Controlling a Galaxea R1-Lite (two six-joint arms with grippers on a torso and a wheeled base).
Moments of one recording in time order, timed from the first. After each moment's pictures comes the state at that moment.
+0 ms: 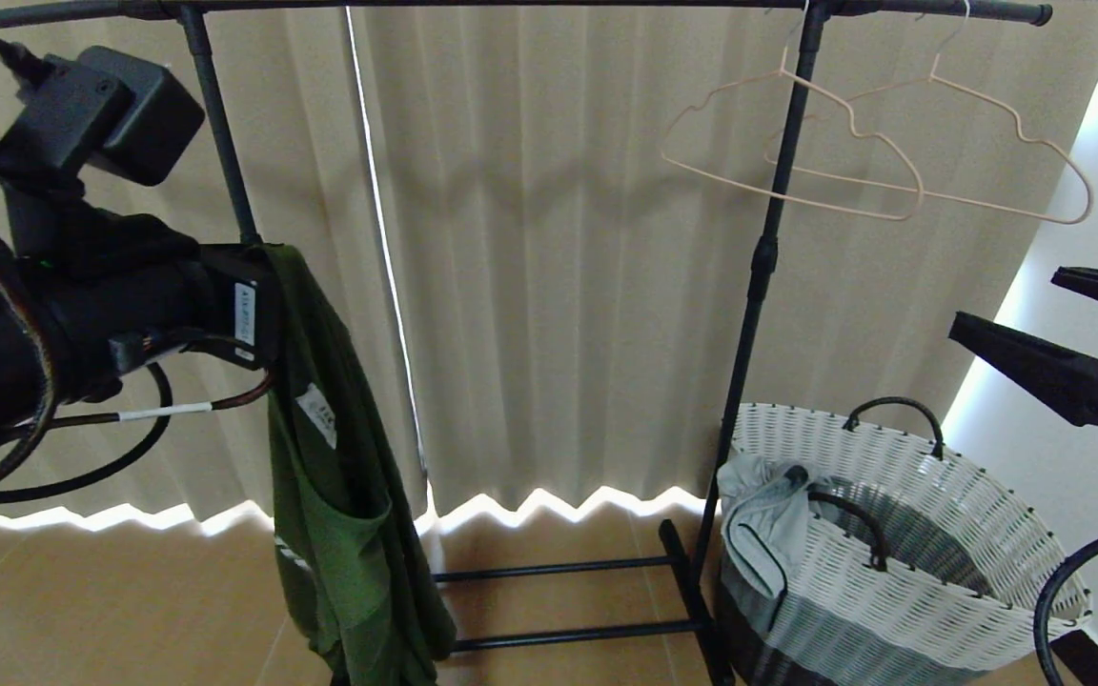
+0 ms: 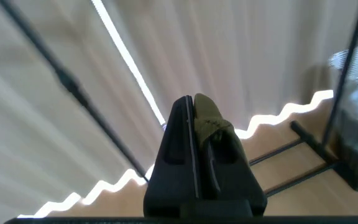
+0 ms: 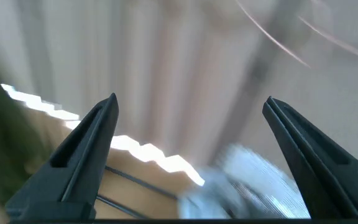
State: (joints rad) left arm -0.46 1.34 -0.96 -0.26 0.28 0.29; right arm 0.24 1.10 -0.65 -0.41 0.11 -0.11
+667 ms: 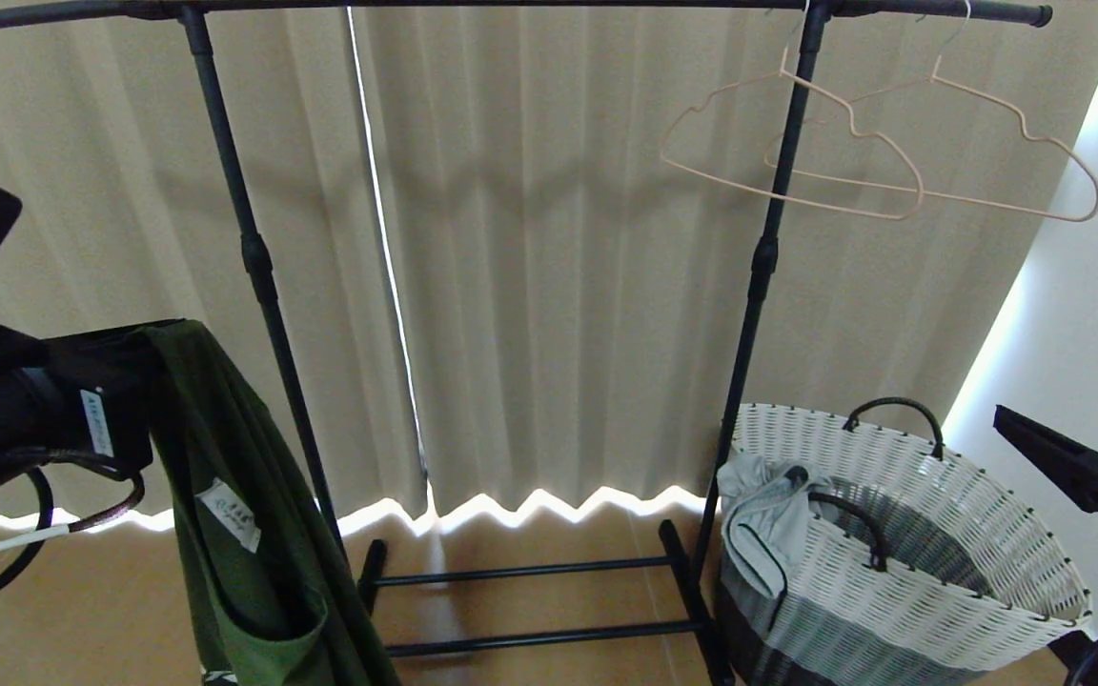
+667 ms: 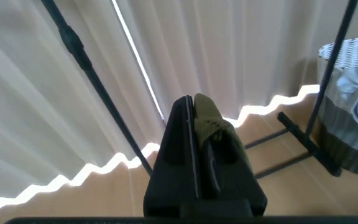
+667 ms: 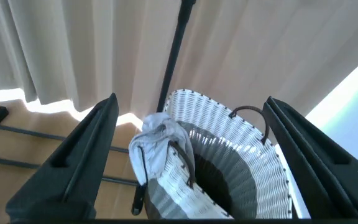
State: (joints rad) left arm -0.36 1.12 -0.71 -0.27 0.17 0.21; right arm 0.12 1.03 -0.46 -0.43 -0.02 -0.19
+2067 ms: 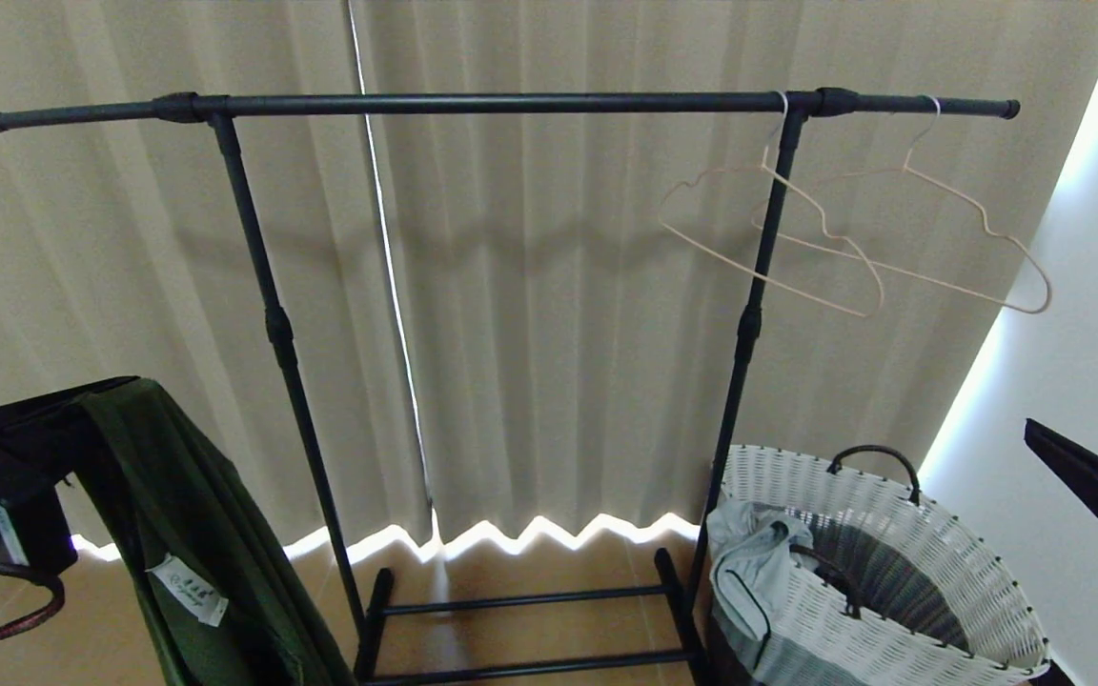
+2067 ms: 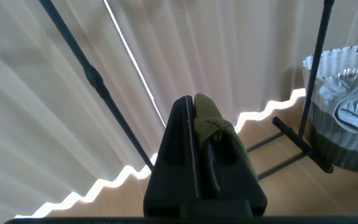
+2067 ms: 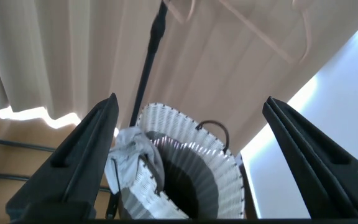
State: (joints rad) left arm -0.34 0.97 -0.58 -0.27 0.09 0.27; right arm 0.10 0.98 -0.43 -0.43 -0.08 -0.26
